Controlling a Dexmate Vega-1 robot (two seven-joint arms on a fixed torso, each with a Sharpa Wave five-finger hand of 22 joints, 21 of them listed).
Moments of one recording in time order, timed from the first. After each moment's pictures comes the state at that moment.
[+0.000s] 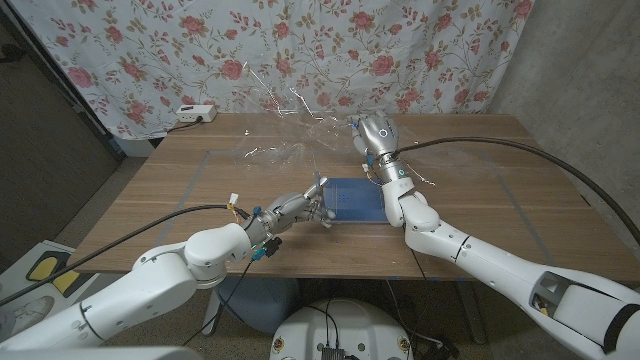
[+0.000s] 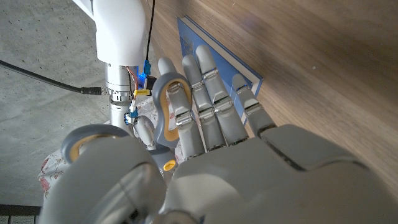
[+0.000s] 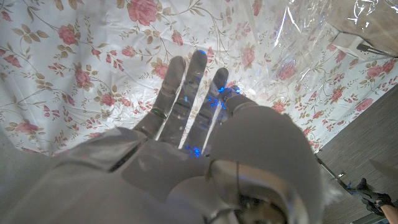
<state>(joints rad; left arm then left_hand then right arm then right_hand) 1.29 0.98 0.37 -2.26 -0.60 0.23 0.14 0.51 -0.05 -0.22 0.11 0.30 1.10 0.05 0.42 0.31 0.96 -0.01 0.64 0.69 1.00 -0.10 0.37 0.45 0.41 0.14 0.40 0.20 -0.66 -0.52 -0.92 -1.55 -0.88 -0.43 -0.73 1.07 0.19 0.48 -0.05 0.18 0.72 -0.19 0.25 0.25 0.78 -0.19 0.58 0.44 0.81 -0.09 0.71 1.03 0.38 -0.04 1.39 0.36</state>
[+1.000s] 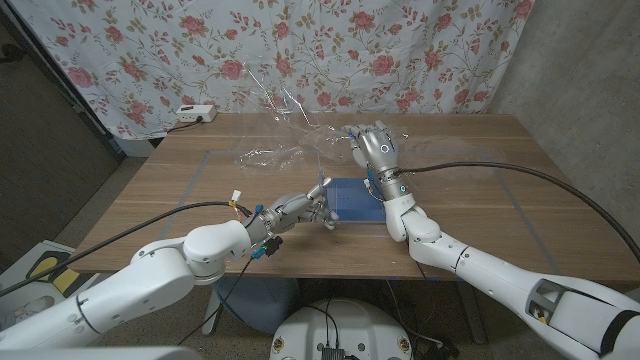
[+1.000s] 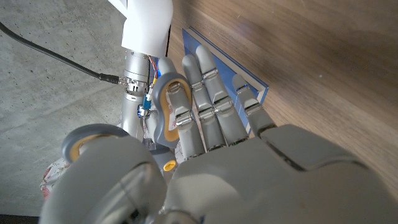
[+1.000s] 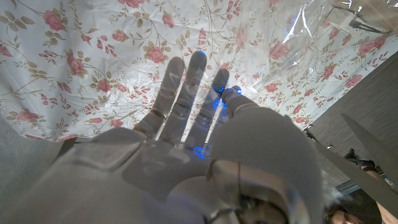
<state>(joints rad) 1.26 1.02 0.39 -2.28 -0.63 0.25 0.12 0.52 -0.05 -0.23 0.12 0.30 1.10 0.06 0.41 0.32 0.96 -0.01 0.64 0.69 1.00 -0.10 0.37 0.46 0.41 0.14 0.40 0.20 -0.68 -0.49 -0.93 -1.41 -0.87 -0.29 -0.95 1.05 0.19 0.45 -0.06 0.17 0.73 -0.20 0.24 0.25 0.78 -0.19 0.52 0.40 0.80 -0.09 0.77 1.05 0.37 -0.04 1.48 0.35</state>
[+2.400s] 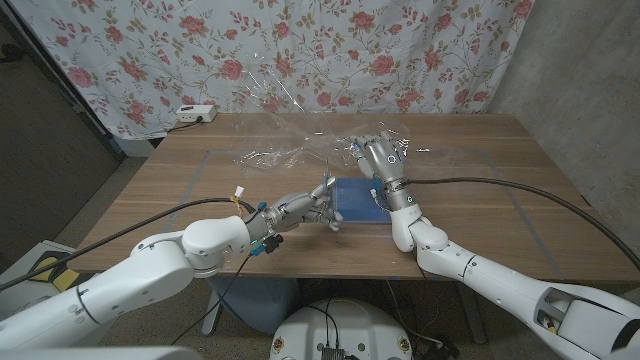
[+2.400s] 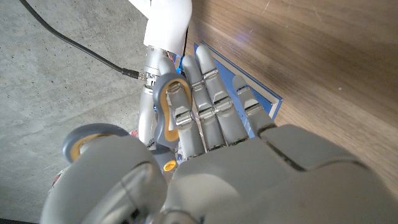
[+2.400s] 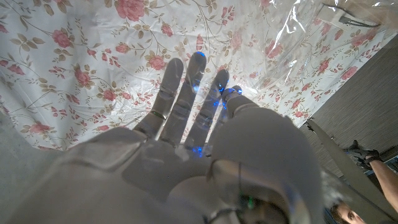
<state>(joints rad) 1.22 1.04 0.41 -2.26 -0.67 0.22 0.03 0.53 -0.04 -0.25 0.11 0.30 1.10 0.06 0.40 0.32 0.96 -0.01 0.63 0.70 0.99 -0.10 0.37 0.46 0.41 0.14 0.39 0.20 -0.72 -0.52 -0.91 -1.39 -0.84 -0.21 -1.01 1.04 0.20 0.45 -0.05 0.17 0.74 -0.21 0.23 0.26 0.79 -0.19 0.48 0.39 0.80 -0.09 0.81 1.05 0.35 -0.04 1.54 0.32</state>
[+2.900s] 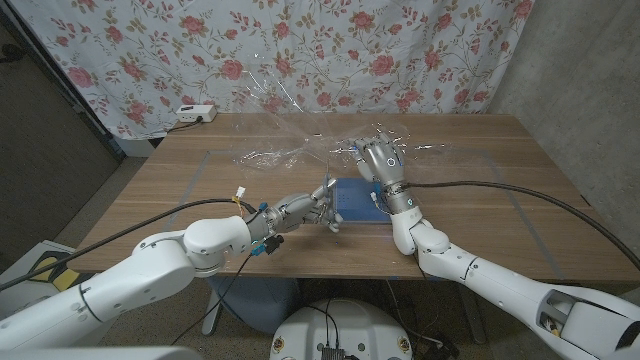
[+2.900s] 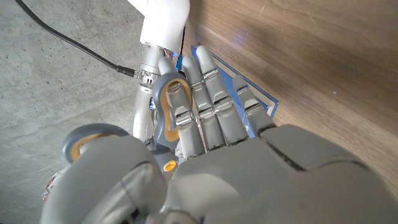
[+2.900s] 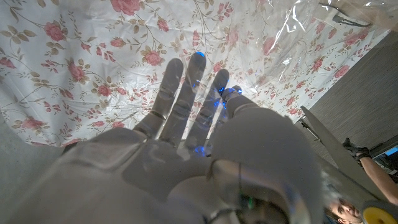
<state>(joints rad) 1.20 1.04 0.42 -2.25 -0.68 0.24 0.02 0.53 -0.04 -0.26 0.12 0.30 1.10 0.06 0.39 0.32 0.96 -0.01 0.63 0.69 0.99 -0.10 0.37 0.46 0.41 0.14 0.39 0.20 -0.73 -0.53 -0.92 -1.40 -0.86 -0.21 -1.02 1.04 0.20 0.45 -0.05 0.17 0.74 -0.21 0.22 0.27 0.80 -0.19 0.48 0.39 0.80 -0.09 0.83 1.05 0.35 -0.04 1.55 0.31</state>
